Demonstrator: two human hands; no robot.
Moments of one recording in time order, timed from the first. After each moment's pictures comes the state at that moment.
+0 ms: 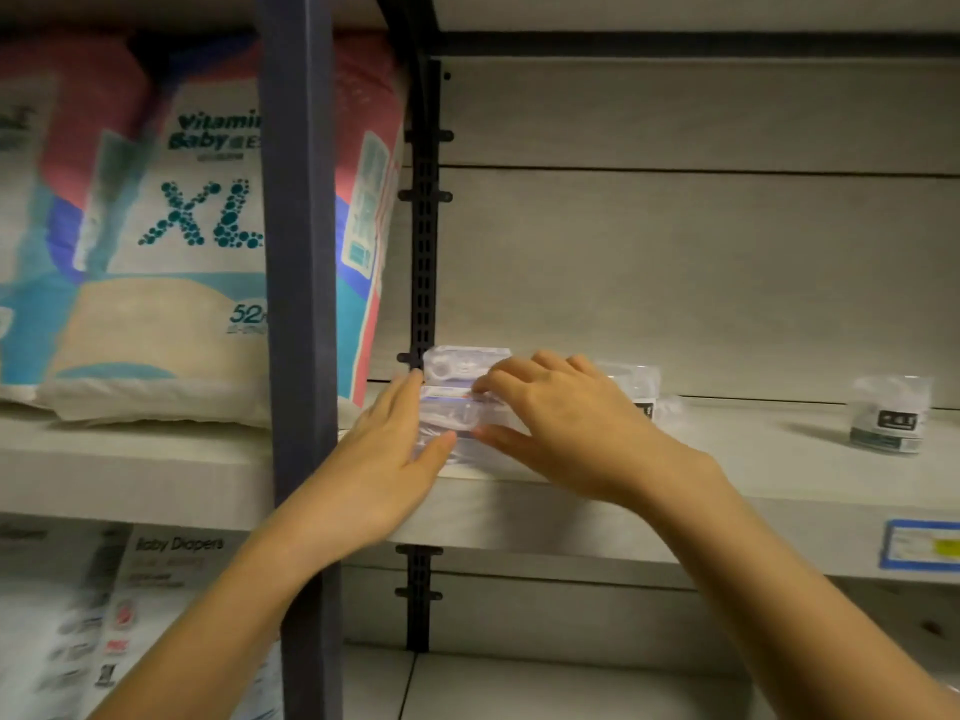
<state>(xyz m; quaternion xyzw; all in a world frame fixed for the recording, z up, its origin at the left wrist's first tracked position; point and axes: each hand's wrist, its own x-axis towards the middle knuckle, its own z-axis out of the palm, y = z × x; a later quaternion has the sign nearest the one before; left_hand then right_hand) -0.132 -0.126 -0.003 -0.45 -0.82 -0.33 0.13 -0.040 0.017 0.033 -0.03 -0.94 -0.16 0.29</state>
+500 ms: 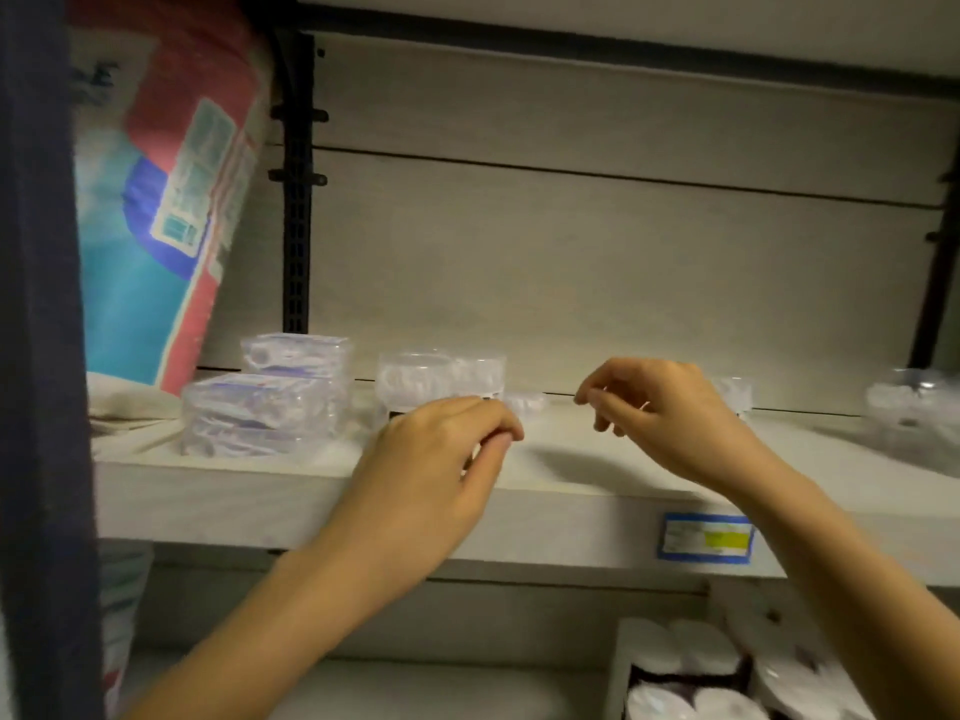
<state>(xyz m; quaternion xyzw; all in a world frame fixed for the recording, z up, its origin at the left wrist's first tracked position) -0.017 -0.006 -0.003 -0.58 -0.67 -0.38 0.27 0.090 0.170 0.036 -0.15 -0.92 0.08 0.34</state>
